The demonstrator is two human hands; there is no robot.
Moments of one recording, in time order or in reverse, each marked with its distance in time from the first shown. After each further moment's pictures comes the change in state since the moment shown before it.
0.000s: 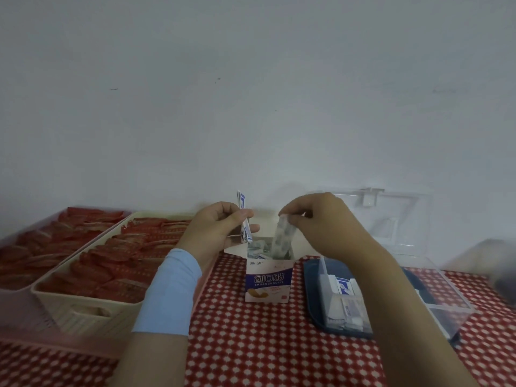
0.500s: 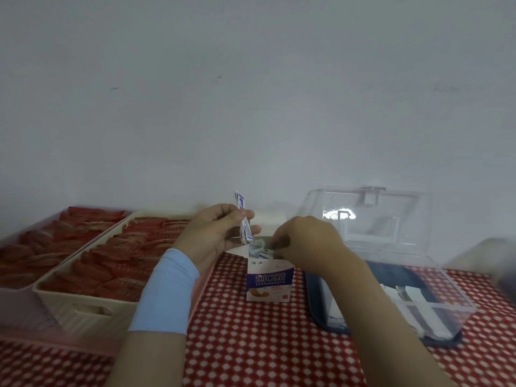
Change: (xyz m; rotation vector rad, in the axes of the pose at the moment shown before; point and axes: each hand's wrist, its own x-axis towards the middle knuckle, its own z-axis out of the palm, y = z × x) left_hand -0.005 0.003 -0.004 -0.072 -0.065 -0.050; right_hand 0.004 0.001 0.037 -0.441 -0.227 0.016
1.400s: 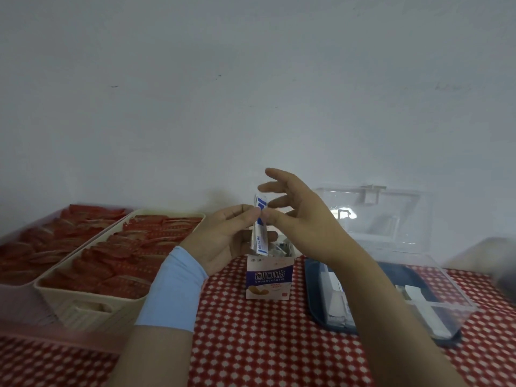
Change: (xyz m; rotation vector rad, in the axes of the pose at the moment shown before) left_hand -0.006 0.001 0.012 -0.139 -0.282 -0.048; right_hand -0.014 -0.010 -0.021 0.913 0.204 -0.262
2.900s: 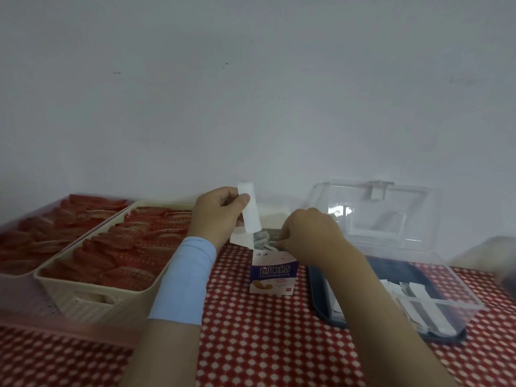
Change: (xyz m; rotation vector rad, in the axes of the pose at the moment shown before) left_hand 0.017 -0.005 -0.014 0.588 0.596 0.266; right_hand 0.013 0.032 0.015 -1.035 -0.182 0.314
